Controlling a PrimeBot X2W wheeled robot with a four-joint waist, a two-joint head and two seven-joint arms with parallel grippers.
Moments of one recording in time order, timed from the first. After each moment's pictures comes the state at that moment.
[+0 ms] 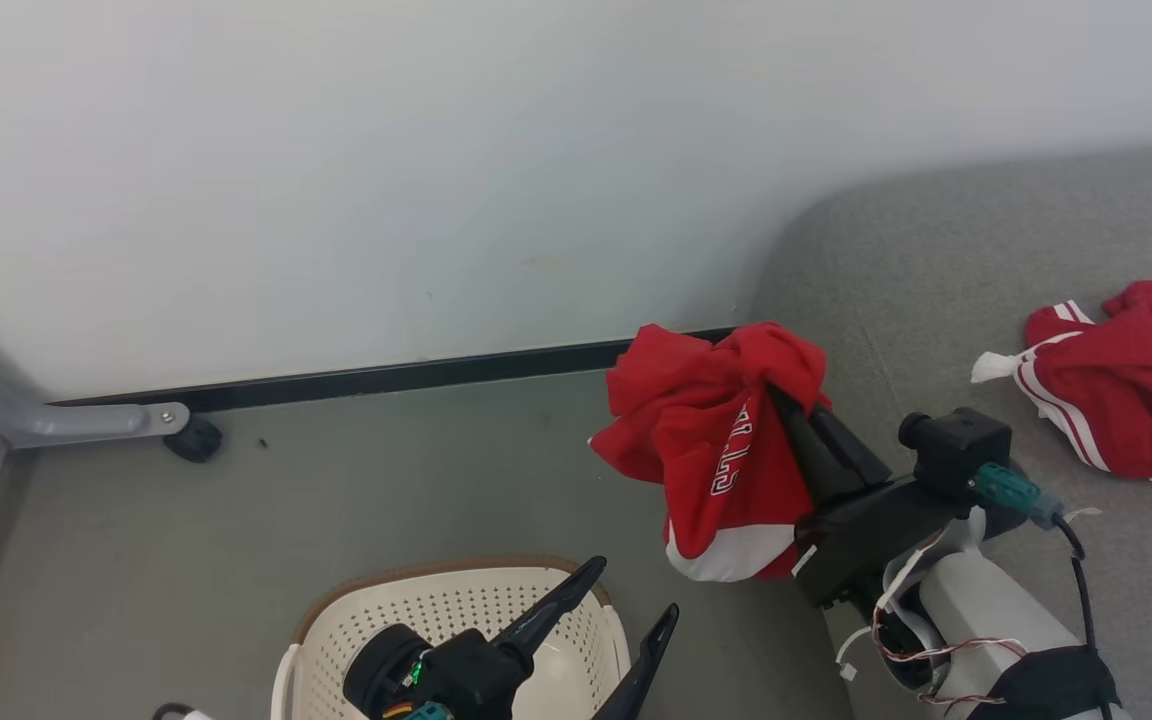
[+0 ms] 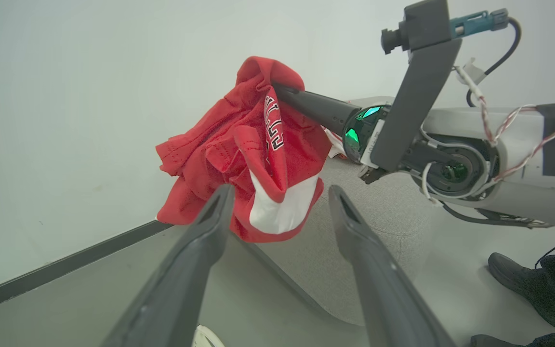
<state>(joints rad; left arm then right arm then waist) -0.18 0.14 -0.62 0.01 -0.41 -0.11 -0.03 -0.59 -0.16 0.53 0.57 0.50 0.12 -0.23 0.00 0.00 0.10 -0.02</state>
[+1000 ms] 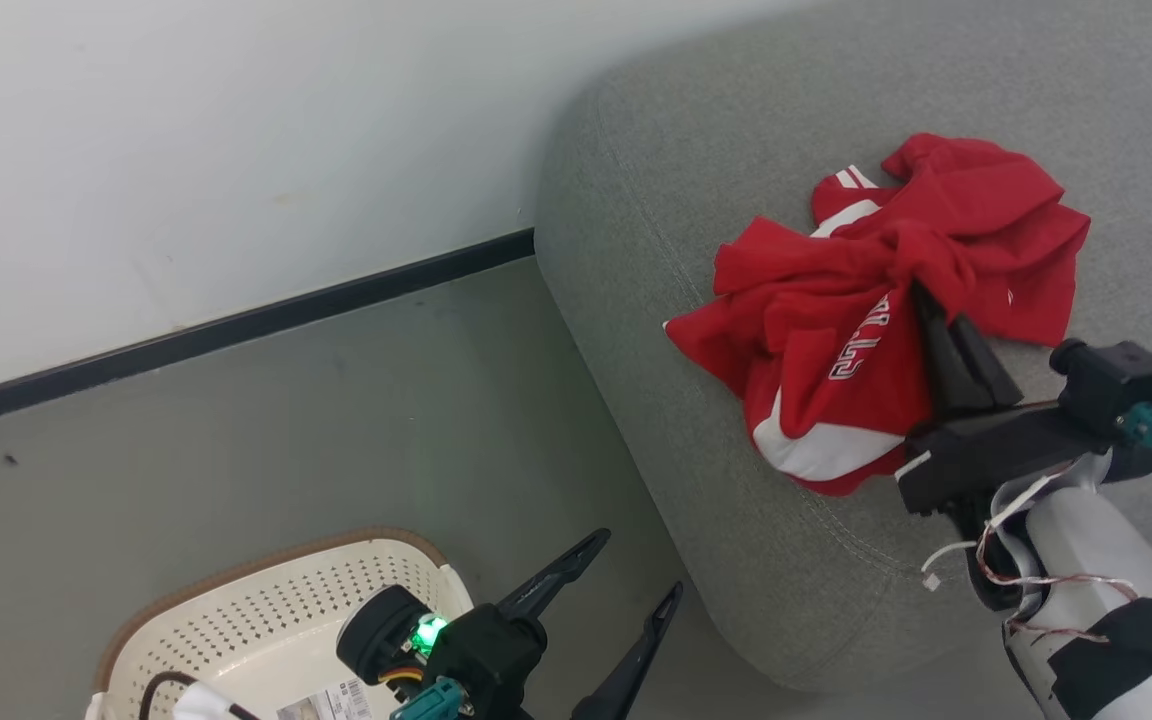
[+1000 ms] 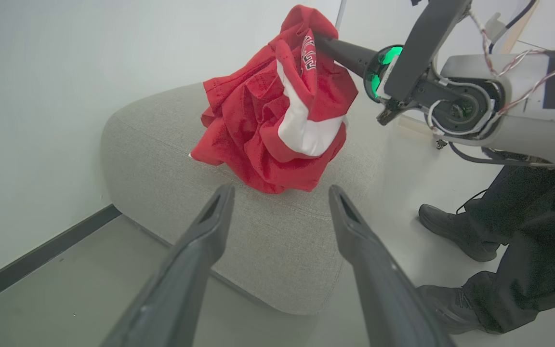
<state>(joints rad) -0.23 0.17 -0.63 -0.03 -0.36 -0.11 0.02 -0.61 -0.23 0.37 0.51 0.52 0.06 -0.25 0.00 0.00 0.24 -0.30</state>
